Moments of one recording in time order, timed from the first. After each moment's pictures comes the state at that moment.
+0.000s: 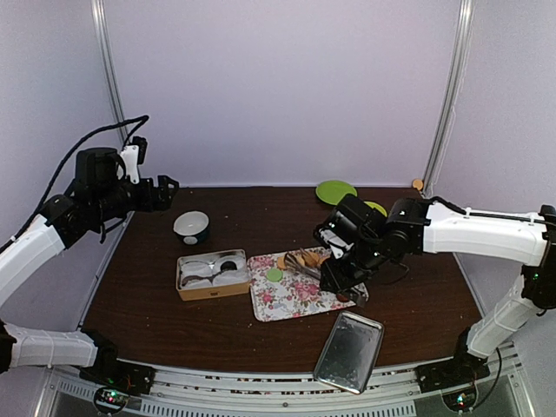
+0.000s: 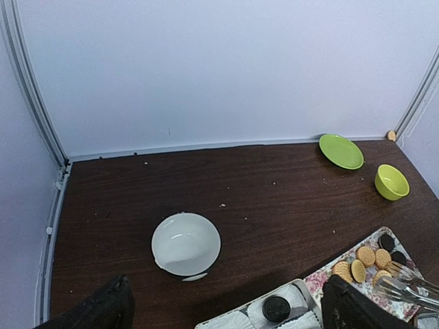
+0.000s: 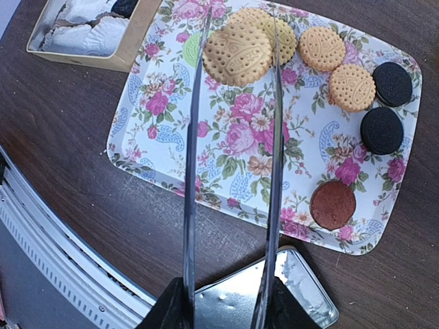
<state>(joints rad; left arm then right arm) -0.44 1.02 1.02 -0.37 -0.14 -0.20 0.99 1.51 1.23 -0.83 0.04 0.50</state>
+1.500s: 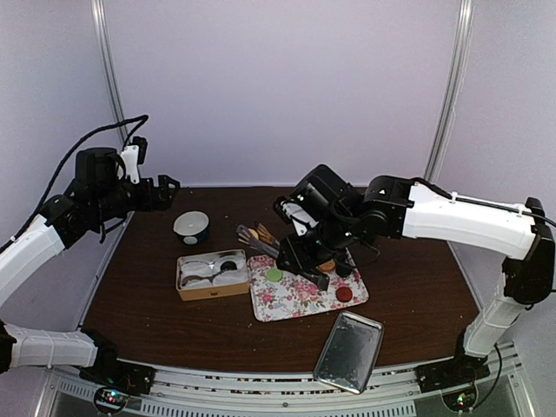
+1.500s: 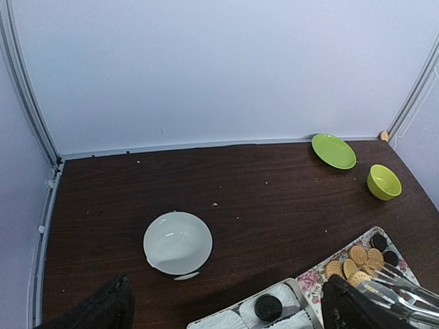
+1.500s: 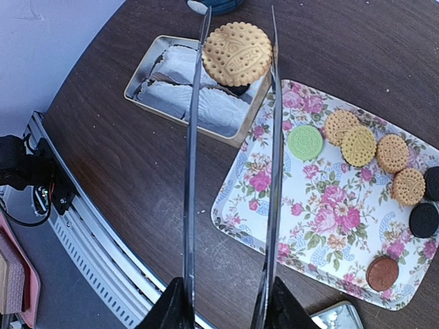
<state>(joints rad) -0.44 1.02 1.02 -0.37 -0.11 -0.22 1.09 1.66 1.56 -0.80 0.03 0.50</state>
